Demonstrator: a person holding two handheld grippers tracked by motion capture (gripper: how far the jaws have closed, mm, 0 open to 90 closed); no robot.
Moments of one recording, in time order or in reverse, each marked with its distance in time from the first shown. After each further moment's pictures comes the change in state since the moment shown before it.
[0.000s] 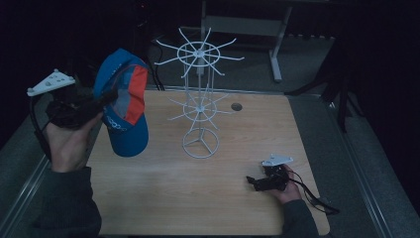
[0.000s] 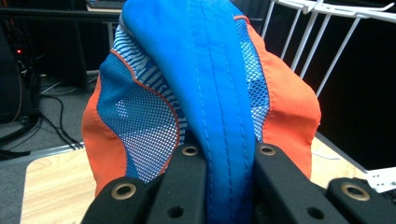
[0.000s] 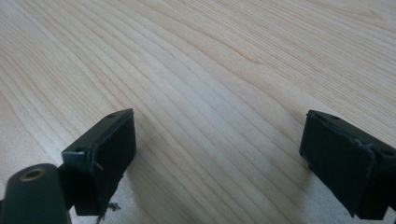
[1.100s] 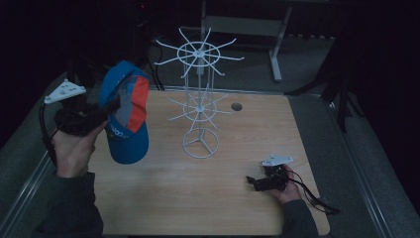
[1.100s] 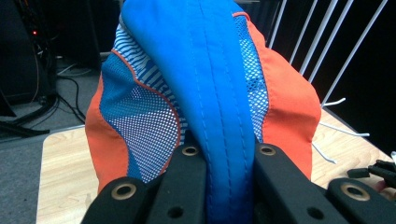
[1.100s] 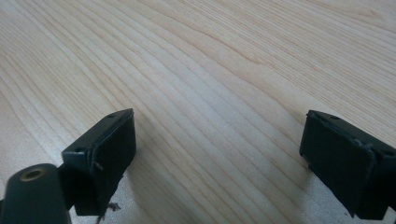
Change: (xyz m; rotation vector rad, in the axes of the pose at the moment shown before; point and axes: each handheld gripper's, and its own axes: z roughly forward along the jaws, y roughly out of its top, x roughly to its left) left arm -0.002 -0.019 0.009 0.081 0.065 0.009; right arm 0.000 0.000 0.000 0.000 0.000 0.000
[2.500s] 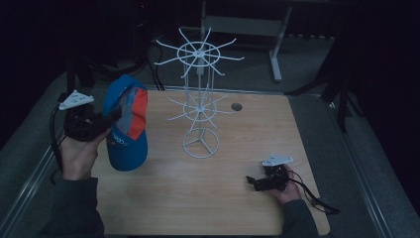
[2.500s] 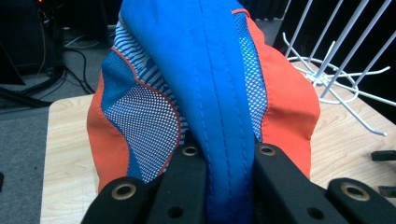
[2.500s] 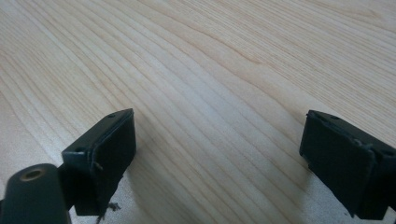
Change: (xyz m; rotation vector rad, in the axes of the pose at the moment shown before) left arm 0.014 -0.029 0.021 0.095 0.041 -0.029; right arm 0.000 0.000 0.000 0.001 0.000 0.001
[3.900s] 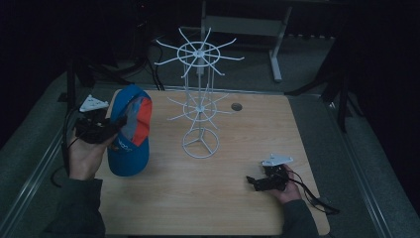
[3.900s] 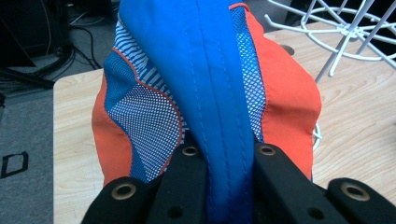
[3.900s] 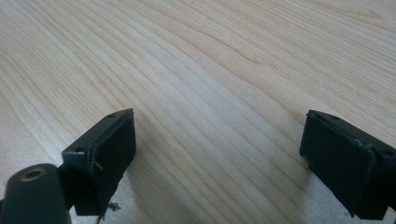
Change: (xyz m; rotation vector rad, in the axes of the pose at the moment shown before) left arm -0.003 -0.011 0.022 0.120 0.046 0.055; right arm 0.000 0.000 0.000 0.002 0.000 0.001
